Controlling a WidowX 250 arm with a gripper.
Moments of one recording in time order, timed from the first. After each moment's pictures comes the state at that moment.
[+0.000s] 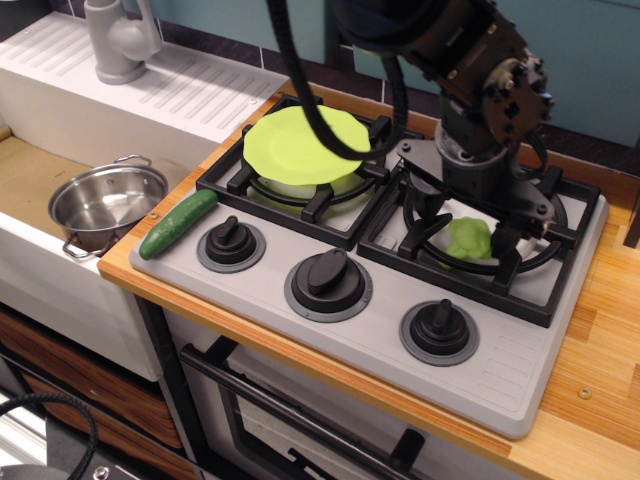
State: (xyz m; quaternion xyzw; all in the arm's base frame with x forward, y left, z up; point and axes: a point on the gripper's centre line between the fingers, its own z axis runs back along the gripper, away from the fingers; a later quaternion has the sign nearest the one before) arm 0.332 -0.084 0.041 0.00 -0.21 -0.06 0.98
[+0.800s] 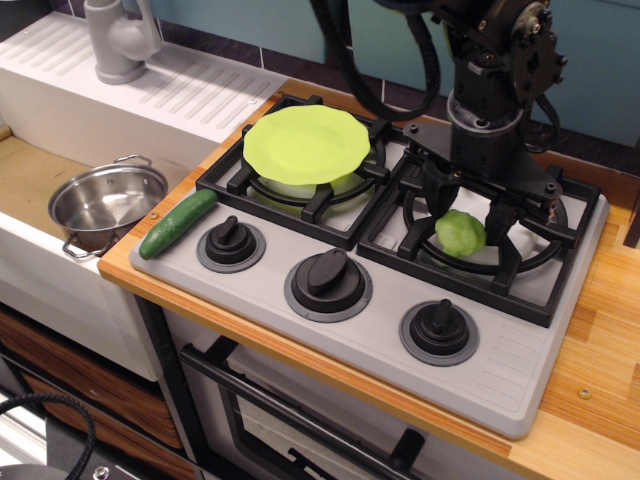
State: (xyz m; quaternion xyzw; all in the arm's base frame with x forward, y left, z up) arm 0.331 -0.084 0.046 0.01 -0.14 -0.06 0.99
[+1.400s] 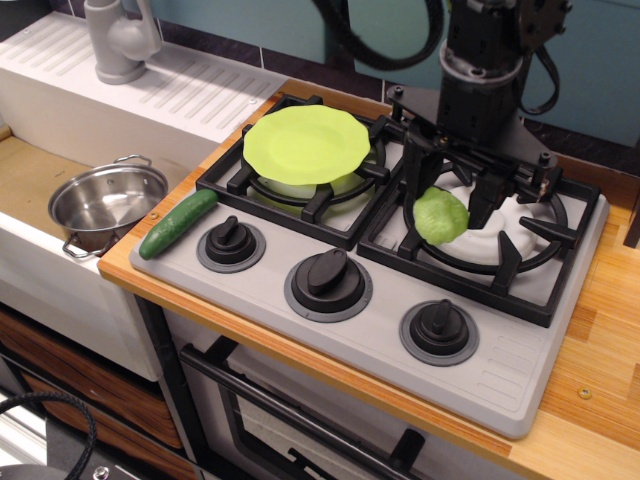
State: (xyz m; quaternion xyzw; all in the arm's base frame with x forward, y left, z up) arm 0.310 -0.074 0.081 0.03 -0.09 -0.07 0.99
